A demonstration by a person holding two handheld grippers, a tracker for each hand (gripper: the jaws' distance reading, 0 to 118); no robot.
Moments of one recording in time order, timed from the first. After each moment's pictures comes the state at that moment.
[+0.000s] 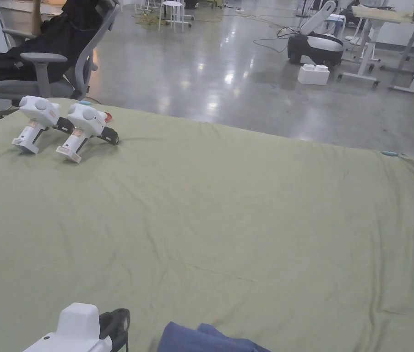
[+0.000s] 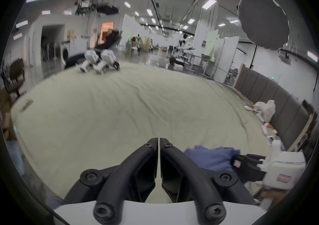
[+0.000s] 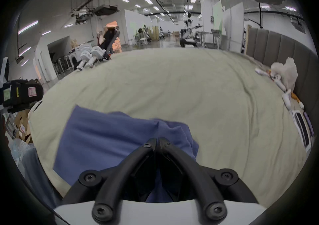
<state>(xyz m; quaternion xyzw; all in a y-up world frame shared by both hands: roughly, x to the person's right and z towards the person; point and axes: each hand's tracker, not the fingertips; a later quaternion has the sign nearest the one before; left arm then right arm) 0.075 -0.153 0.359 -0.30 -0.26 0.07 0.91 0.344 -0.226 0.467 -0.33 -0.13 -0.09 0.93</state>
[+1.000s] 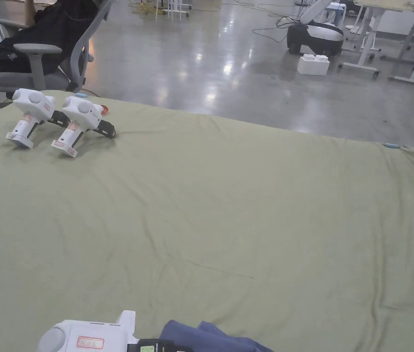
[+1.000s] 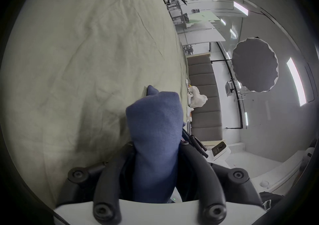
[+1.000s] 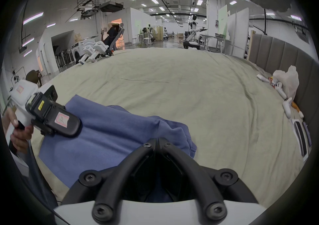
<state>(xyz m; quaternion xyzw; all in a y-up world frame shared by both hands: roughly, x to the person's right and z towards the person) 0.094 -0.239 0.276 -0.57 -0.46 0.34 0.59 0.341 -0.225 0.468 -0.32 -0.11 -0.03 0.94</state>
